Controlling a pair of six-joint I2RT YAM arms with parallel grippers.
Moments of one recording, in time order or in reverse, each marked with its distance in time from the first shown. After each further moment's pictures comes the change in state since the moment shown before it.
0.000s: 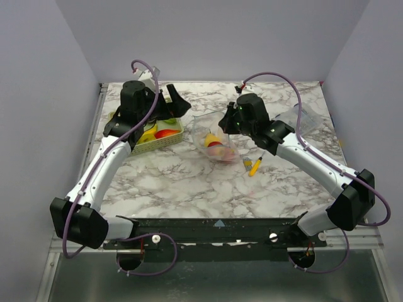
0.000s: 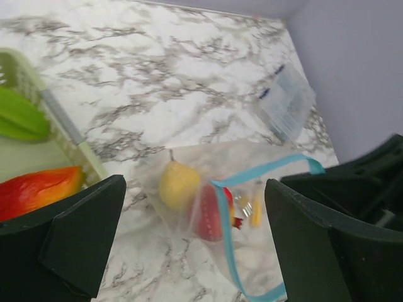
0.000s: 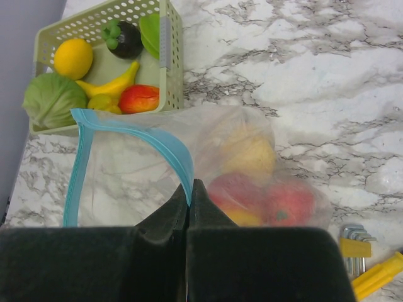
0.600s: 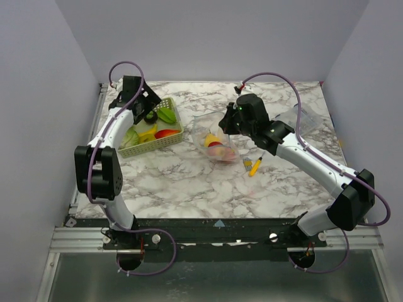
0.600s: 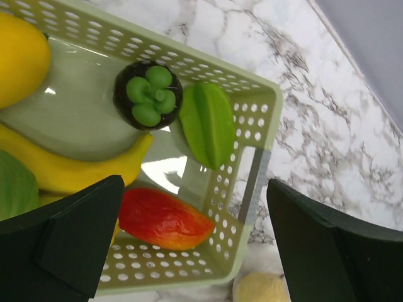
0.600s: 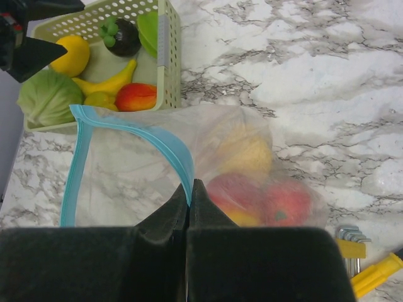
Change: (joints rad) left arm 0.229 0.395 0.129 -0.143 -0.417 -0.308; right arm 0.000 0.001 -0.003 0.002 0.001 -0.020
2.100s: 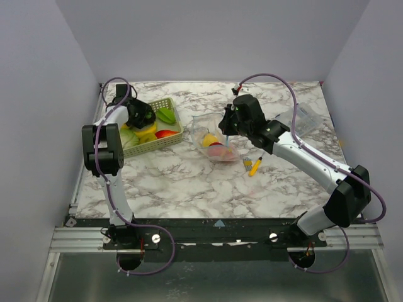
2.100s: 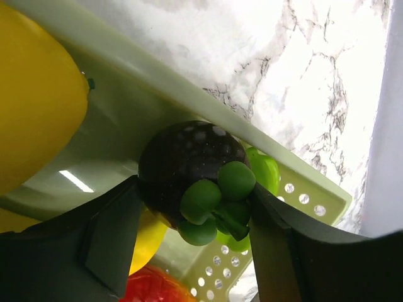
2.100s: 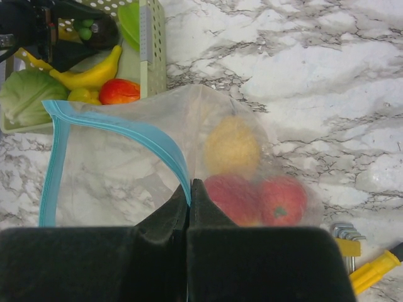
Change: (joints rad) left arm 0.164 0.398 0.146 0.051 0.216 -0.309; right arm 0.000 0.039 0.001 -0.004 0.016 -0.006
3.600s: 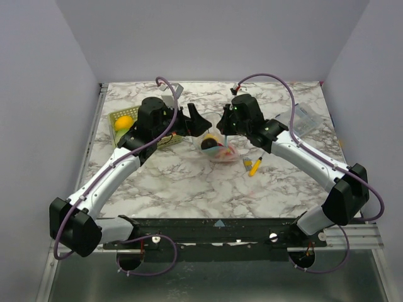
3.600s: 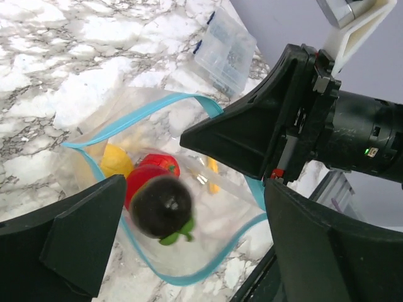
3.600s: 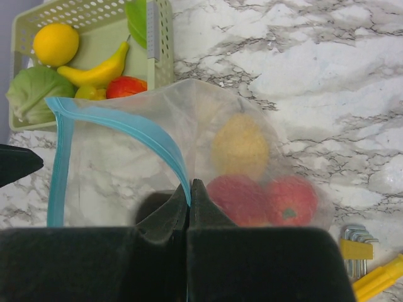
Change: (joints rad) left arm -0.547 -0.866 -0.462 0.262 0.238 0.583; right arm 0.000 0.018 0.010 0.003 -0.024 0.019
